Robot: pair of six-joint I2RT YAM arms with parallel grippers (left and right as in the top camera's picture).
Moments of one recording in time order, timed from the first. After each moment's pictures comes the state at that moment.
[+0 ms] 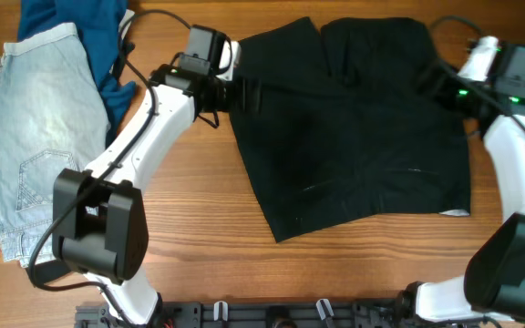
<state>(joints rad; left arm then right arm) -0.31 1.88 1.48 -0.63 0.24 -0.27 -0.23 1.64 1.23 -0.48 -0.36 0.26</state>
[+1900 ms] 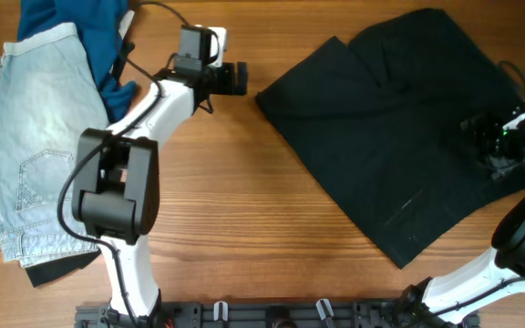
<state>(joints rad) -0.26 2.10 1.47 -0.22 0.15 -0.15 -0.59 1.89 1.24 -0.63 -0.29 0.39</state>
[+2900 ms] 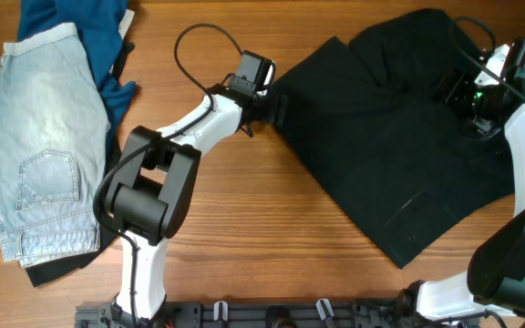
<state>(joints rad) -0.46 2.17 1.47 -0.32 0.06 -0.31 -0.32 1.68 1.37 -0.78 -0.28 0.26</state>
